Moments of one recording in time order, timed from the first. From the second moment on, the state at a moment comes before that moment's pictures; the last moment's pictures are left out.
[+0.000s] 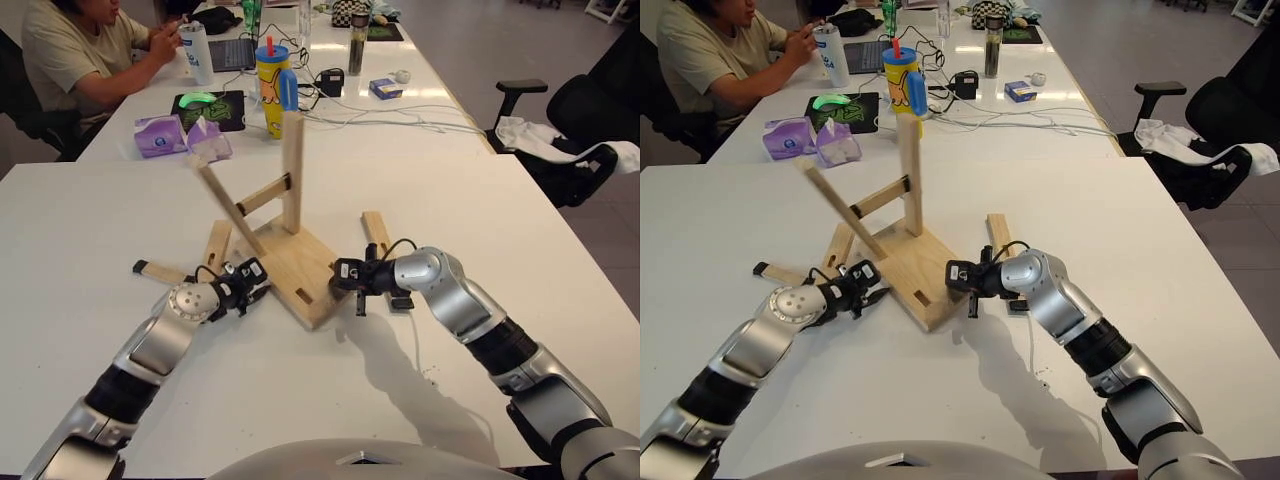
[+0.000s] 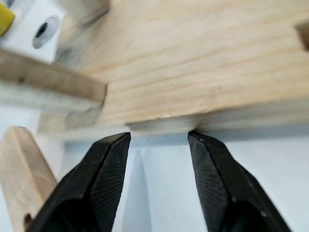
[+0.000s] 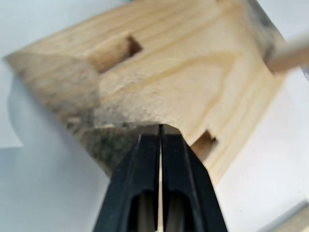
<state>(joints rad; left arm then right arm) -0.24 0.58 -0.38 -0.07 0.10 0.55 -0.53 -0.43 -0.48 0.57 -0.07 -0.21 0.45 0.95</state>
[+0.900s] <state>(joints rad) -0.20 0.36 0.16 -0.36 0.06 0.63 -0.20 -0.30 -0.39 0.51 -0.09 -0.22 0.35 0.71</state>
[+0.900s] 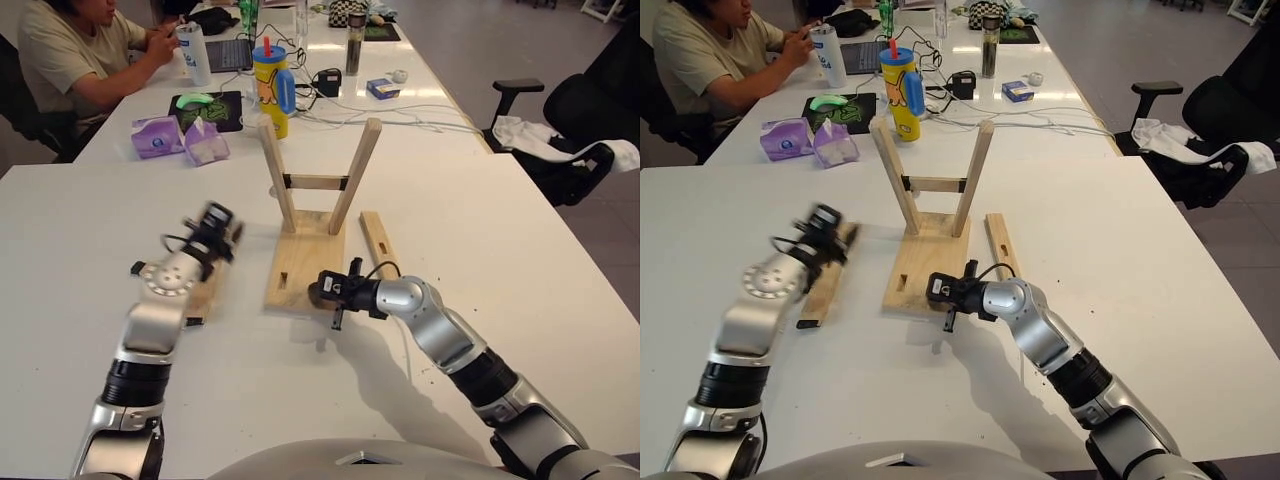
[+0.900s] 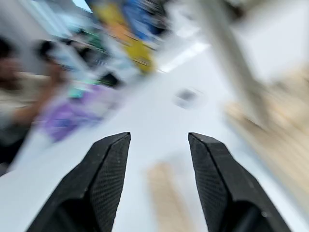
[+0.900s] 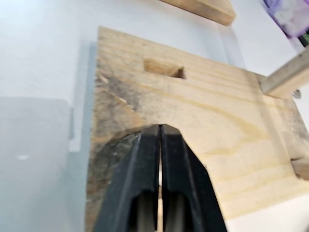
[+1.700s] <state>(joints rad) -0.28 -0.10 0.46 -0.30 0.02 1.00 0.39 -0.27 -0.35 0.47 -0.07 -0.16 0.34 0.72</state>
